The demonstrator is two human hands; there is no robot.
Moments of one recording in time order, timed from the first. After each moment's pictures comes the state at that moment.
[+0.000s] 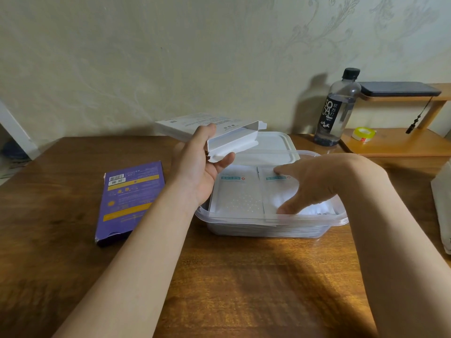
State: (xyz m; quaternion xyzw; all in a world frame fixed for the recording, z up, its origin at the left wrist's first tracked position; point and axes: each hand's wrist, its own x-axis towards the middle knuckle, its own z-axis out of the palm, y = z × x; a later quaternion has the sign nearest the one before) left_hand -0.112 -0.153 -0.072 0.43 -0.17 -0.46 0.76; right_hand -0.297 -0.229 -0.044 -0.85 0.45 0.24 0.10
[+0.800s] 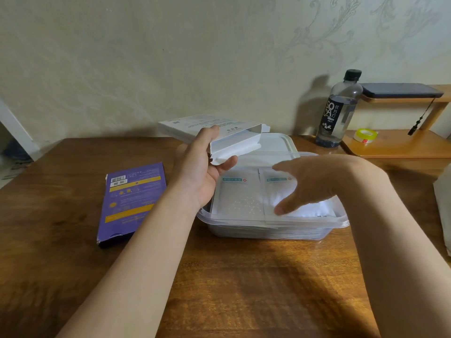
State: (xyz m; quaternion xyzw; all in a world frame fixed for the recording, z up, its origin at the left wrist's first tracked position) left_hand -0.113 -0.153 -0.072 0.43 -0.19 -0.46 0.75; right_hand -0.295 -0.224 -0.041 -0.87 0.45 0.18 0.12
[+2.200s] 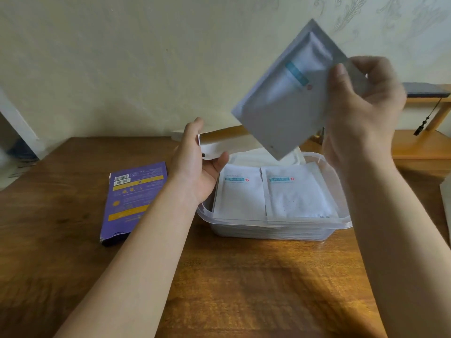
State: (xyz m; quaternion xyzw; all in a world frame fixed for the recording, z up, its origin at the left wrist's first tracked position) left_hand -0.098 -0.160 -0.073 0.44 -0.12 -0.47 0.75; right_hand -0.287 -0.238 -0.024 -0.53 0.25 -0.72 0.37
